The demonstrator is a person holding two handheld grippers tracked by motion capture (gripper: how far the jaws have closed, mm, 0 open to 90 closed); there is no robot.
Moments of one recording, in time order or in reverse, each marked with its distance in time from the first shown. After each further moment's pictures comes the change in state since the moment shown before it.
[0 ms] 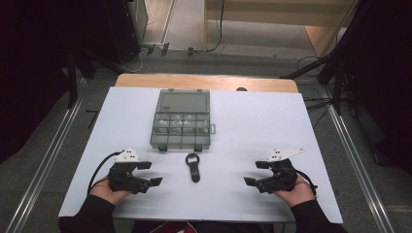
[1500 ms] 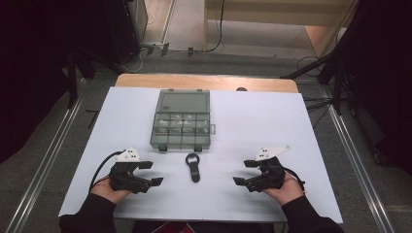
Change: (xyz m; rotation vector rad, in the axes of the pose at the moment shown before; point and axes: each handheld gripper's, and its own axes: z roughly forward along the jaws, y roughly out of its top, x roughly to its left) left arm 0.001 0.001 0.003 0.002 -0.015 0.016; right arm 0.012 0.017 0.023 0.004 0.052 -0.049
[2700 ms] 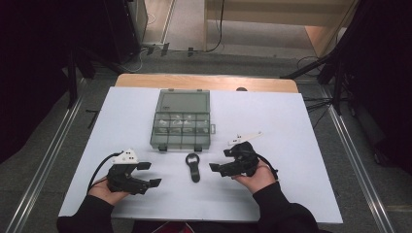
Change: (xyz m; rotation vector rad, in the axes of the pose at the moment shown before) left arm 0.000 -0.005 -0.003 -0.005 0.011 0.011; right arm 0.020 0.059 0.046 0.016 -0.041 0.093
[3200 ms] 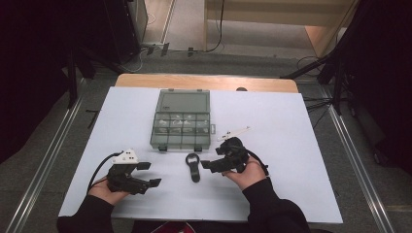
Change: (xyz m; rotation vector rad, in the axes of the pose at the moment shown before) left arm 0.001 -0.001 0.000 0.006 0.008 -0.001; right arm 0.015 0.022 0.014 0.043 -0.007 0.016
